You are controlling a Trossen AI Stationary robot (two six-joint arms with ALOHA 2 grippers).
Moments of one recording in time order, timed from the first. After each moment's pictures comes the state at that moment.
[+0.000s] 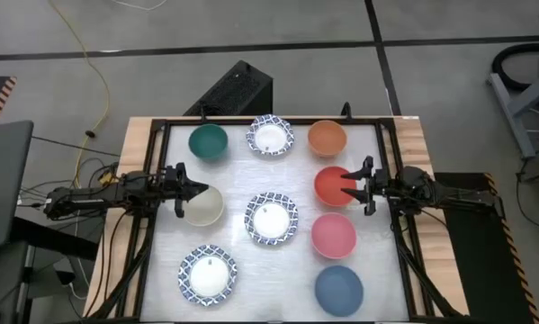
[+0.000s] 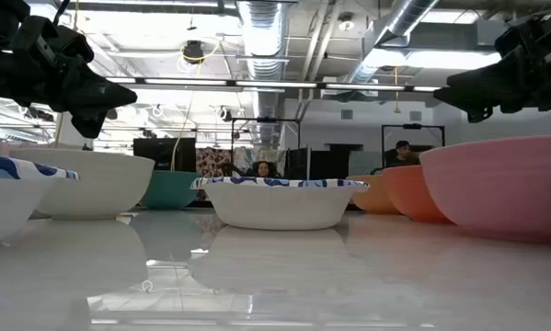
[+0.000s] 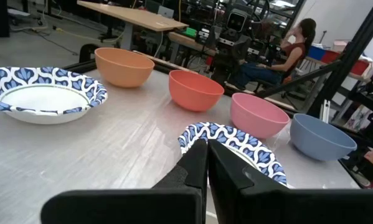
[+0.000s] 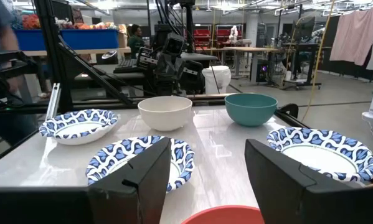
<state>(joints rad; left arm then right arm) 0.08 0.03 0.01 0.03 -0.07 -0.30 -0.15 0.01 0.01 0.04 -0.05 0.02</state>
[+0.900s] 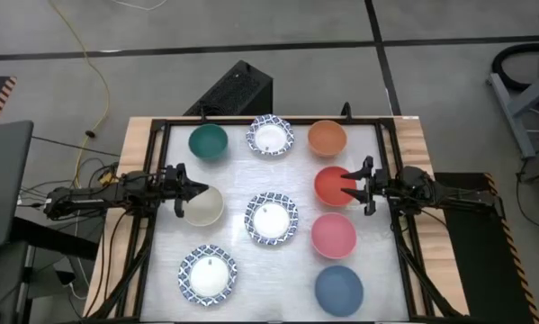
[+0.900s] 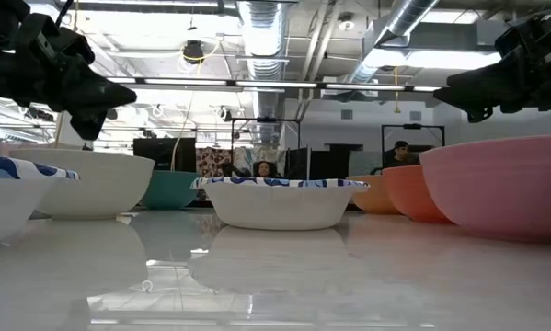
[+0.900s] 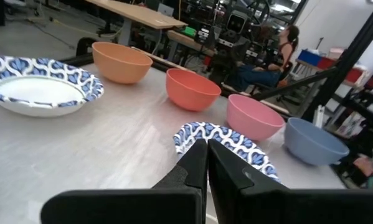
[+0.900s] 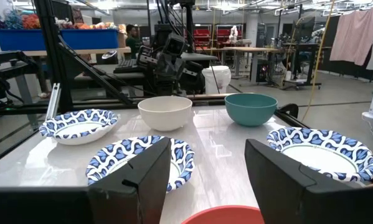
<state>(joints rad) 0.08 0.03 0.01 0.03 -0.06 -0.36 -0.15 0.01 0.01 0.04 -0.05 0.02</state>
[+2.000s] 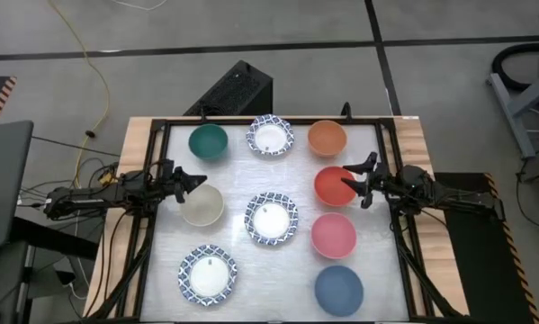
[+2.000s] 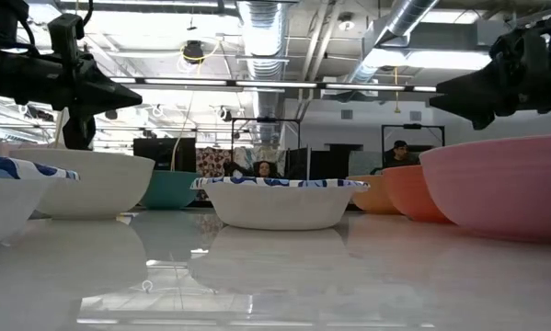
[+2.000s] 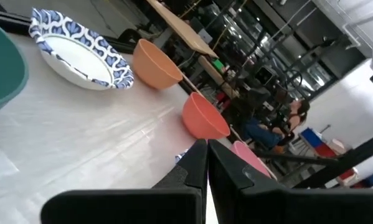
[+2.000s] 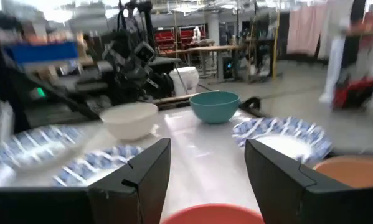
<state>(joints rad) 0.08 0.03 0.01 0.06 -0.25 -0.76 -0.19 0.01 0.01 0.04 0.07 0.16</state>
